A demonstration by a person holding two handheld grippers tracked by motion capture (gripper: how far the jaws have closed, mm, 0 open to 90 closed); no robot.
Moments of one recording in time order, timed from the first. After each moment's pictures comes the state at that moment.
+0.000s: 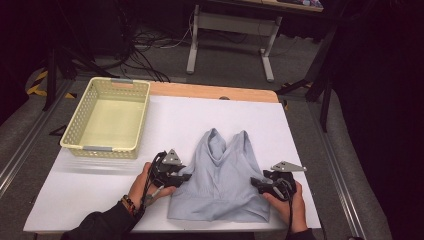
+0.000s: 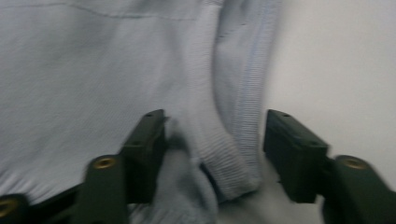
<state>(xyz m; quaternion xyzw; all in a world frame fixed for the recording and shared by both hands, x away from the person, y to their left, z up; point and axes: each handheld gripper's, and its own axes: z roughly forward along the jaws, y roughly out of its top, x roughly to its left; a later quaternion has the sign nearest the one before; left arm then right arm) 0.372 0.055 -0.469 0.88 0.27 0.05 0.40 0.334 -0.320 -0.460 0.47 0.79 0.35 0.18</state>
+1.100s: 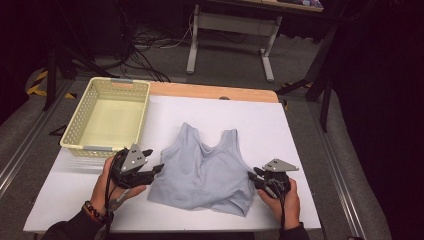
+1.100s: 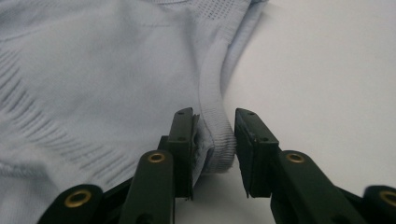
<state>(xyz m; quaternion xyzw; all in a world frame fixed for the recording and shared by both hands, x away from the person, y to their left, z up) 0.330 0.129 -0.417 0.84 0.28 0.22 0.42 0.329 -0.293 -0.440 0.43 0.80 0.34 0.23</state>
